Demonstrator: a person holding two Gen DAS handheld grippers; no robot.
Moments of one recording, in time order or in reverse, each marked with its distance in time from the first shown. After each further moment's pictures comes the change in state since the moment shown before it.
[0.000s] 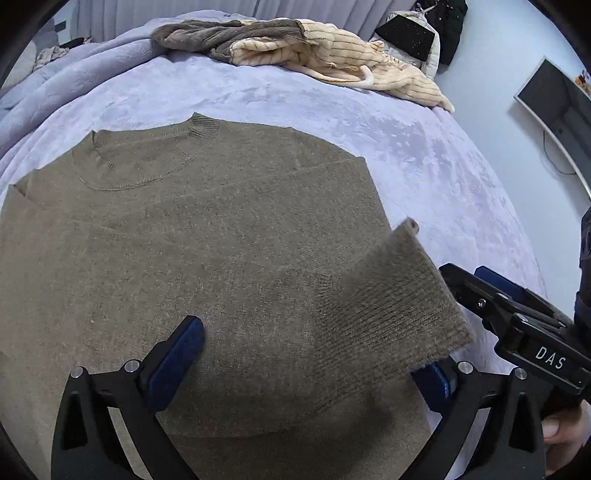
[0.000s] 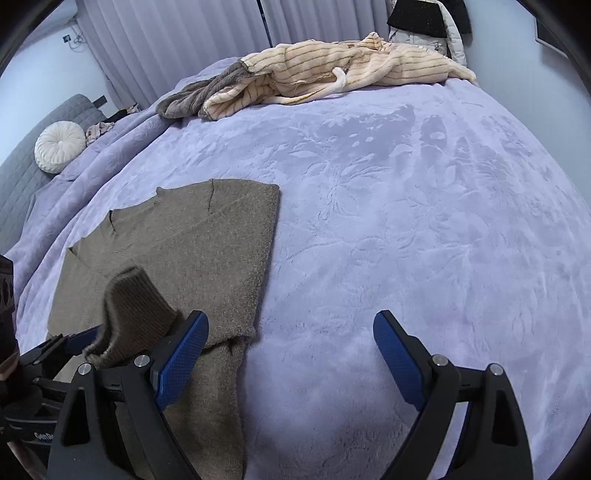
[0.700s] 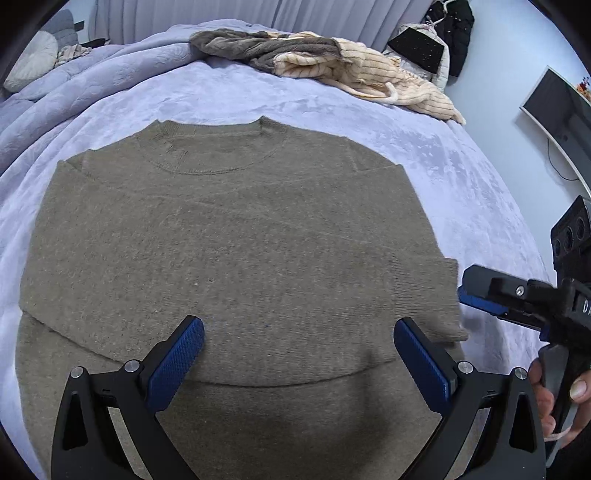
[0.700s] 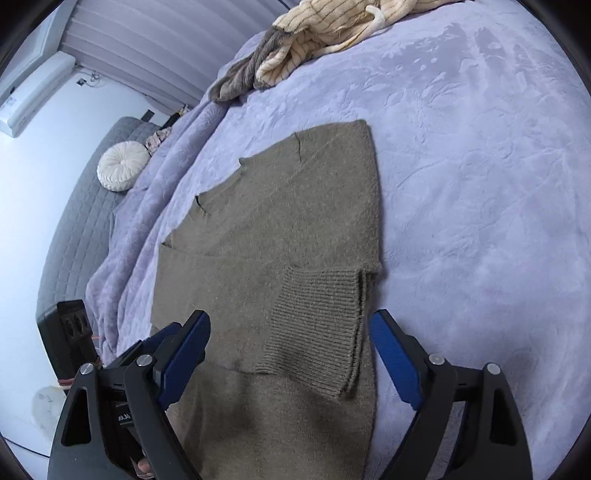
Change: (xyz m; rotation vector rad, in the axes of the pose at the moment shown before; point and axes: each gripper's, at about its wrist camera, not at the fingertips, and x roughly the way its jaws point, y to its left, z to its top) left arm -0.035 0.064 -0.023 -0.011 -0.033 0.063; right arm 0.021 0.027 -0.019 0.171 0.180 0.403
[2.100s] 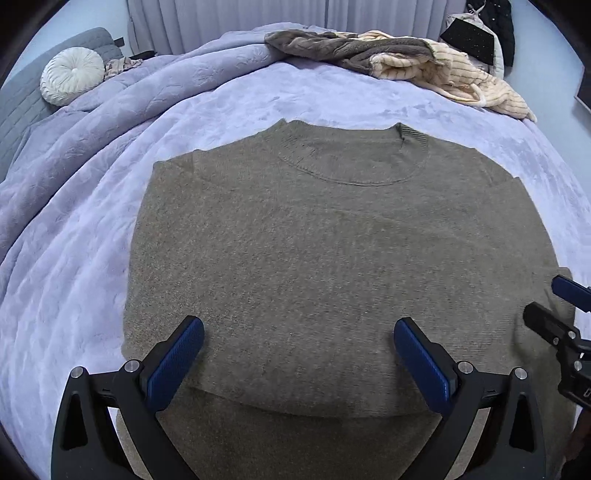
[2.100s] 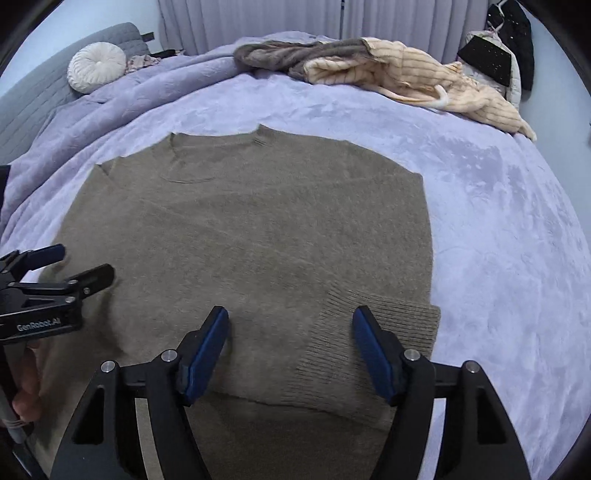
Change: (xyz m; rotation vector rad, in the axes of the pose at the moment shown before) left arm 0.003 0.097 0.015 0.023 -0.024 0.270; right arm 0.058 0.099 -0.027 -0.430 -0.070 -0.469
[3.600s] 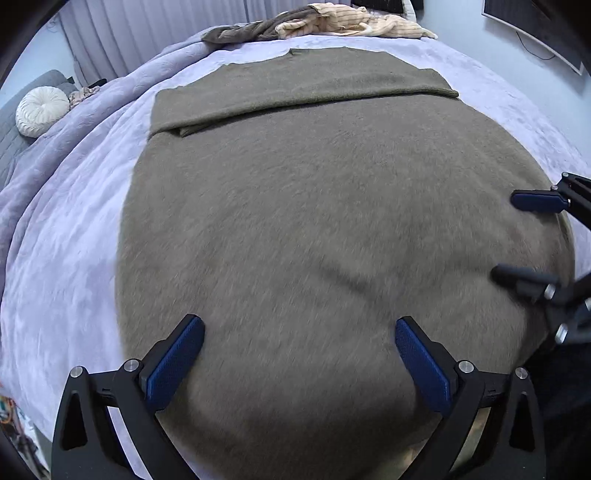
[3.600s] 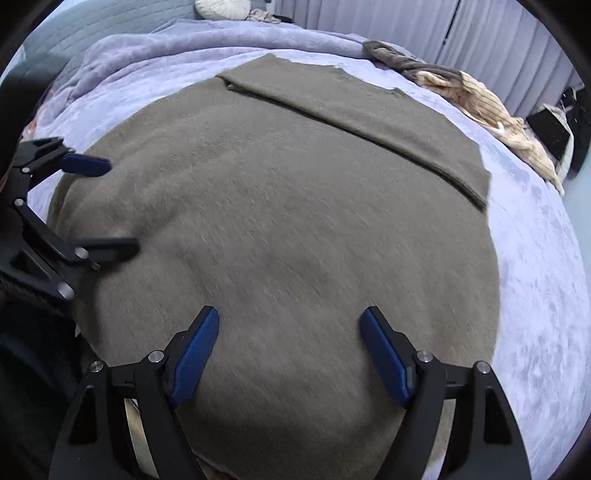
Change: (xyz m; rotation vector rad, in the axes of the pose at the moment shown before) left arm -0.114 -0.005 -0.238 0.269 0.022 -0.063; right arm -0.089 0.085 -0.209 -0.341 0.020 0.048
